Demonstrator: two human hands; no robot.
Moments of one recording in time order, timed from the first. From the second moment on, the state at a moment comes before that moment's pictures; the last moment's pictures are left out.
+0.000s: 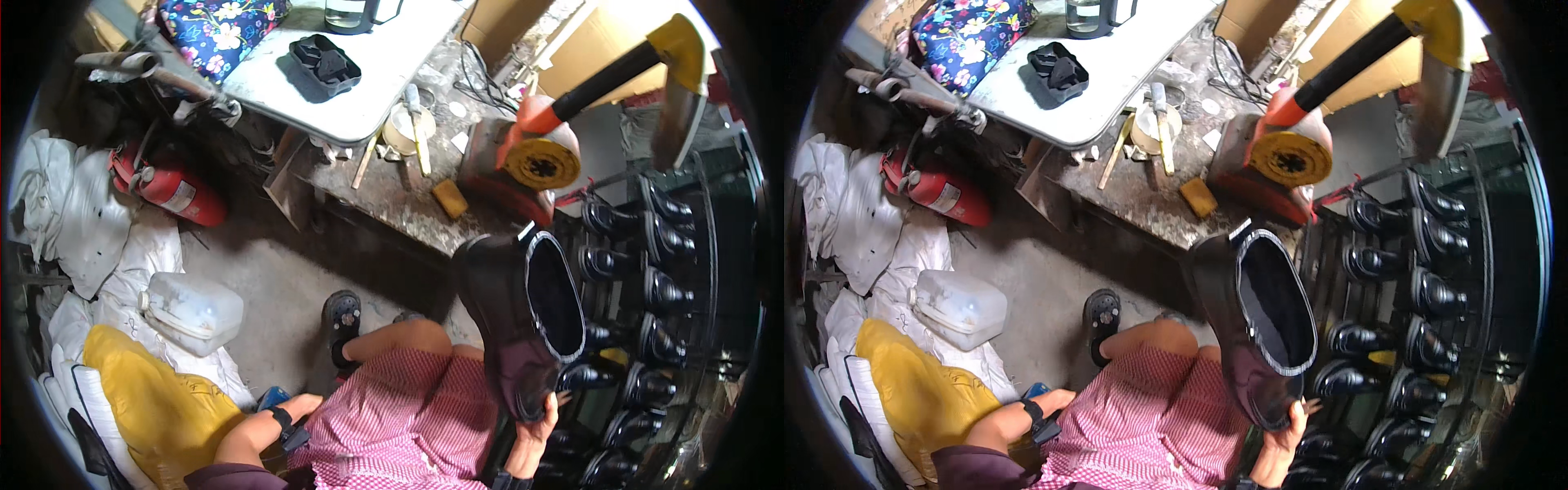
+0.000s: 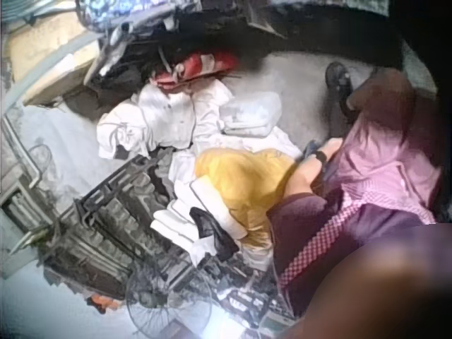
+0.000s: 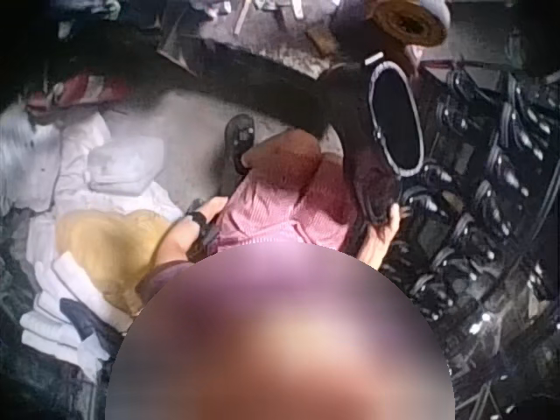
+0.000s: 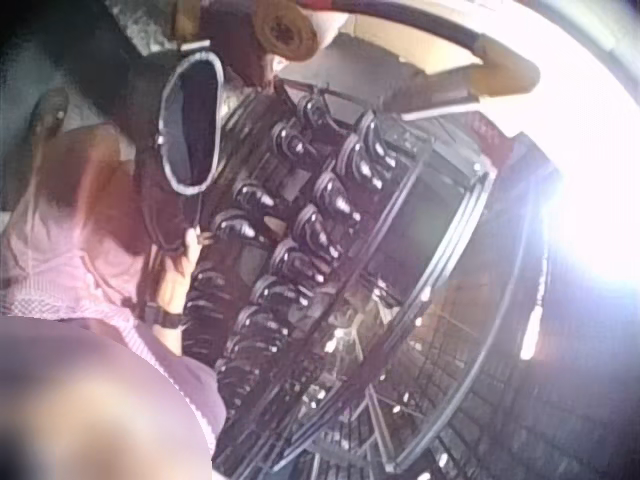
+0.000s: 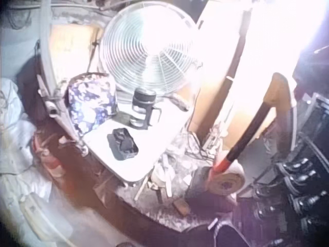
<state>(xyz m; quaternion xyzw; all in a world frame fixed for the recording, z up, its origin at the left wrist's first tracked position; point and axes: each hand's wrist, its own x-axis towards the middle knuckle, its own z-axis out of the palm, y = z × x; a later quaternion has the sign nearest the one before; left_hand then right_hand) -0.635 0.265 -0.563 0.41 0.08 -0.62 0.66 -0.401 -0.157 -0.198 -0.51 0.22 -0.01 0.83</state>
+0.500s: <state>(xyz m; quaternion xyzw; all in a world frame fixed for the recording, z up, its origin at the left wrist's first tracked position) -0.562 0.285 -0.440 0.44 0.25 -0.50 0.70 -0.327 -0.179 -0.204 -0.55 0.30 0.02 0.77</state>
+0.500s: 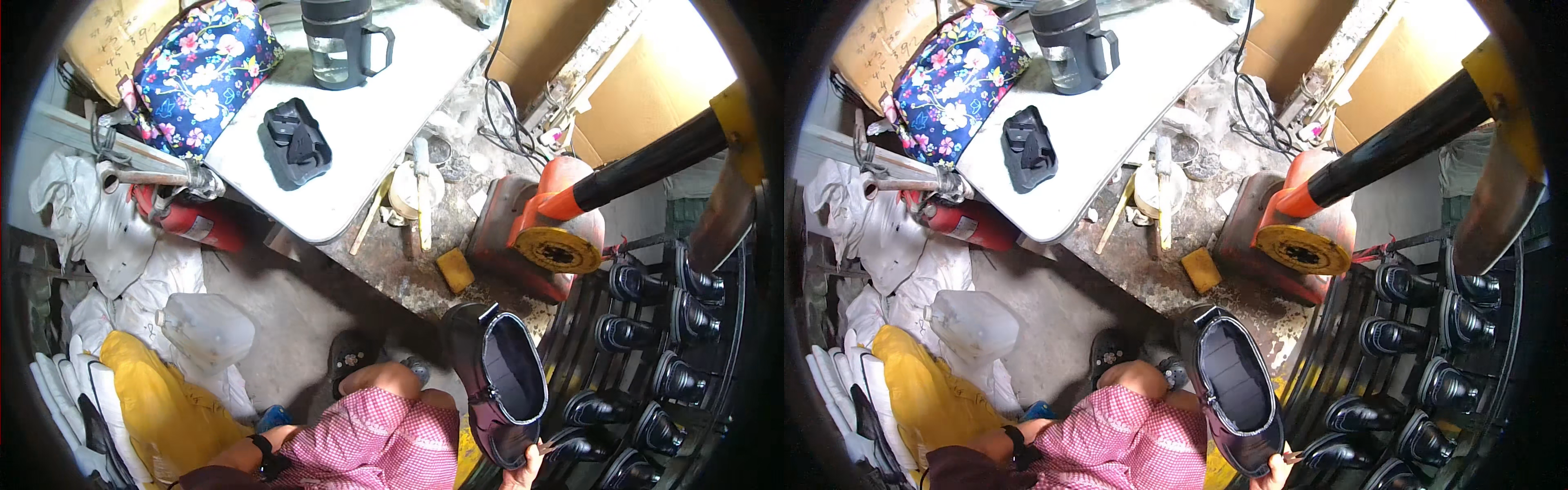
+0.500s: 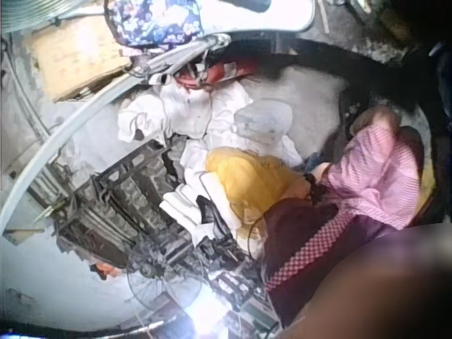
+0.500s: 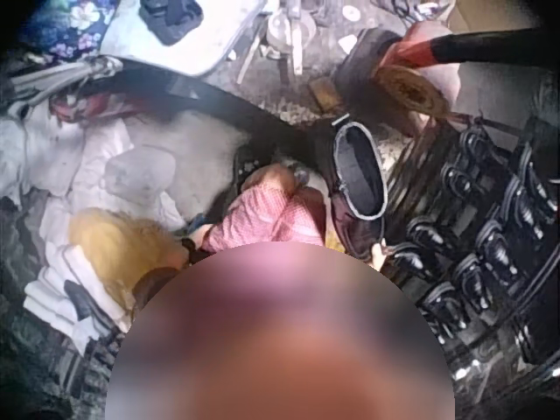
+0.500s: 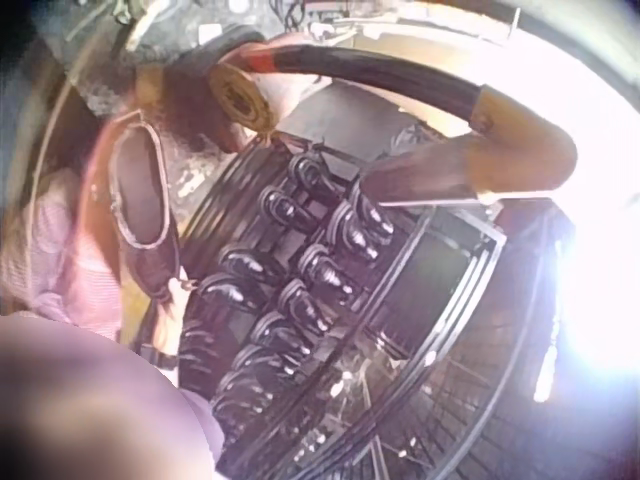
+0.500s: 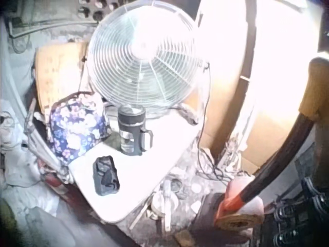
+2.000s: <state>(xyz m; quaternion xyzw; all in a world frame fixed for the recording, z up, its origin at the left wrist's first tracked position) -0.574 0.238 -0.371 0.65 0.15 -0.50 0.56 -0.408 -0.239 -0.240 -0.51 0.55 0.08 0.66</state>
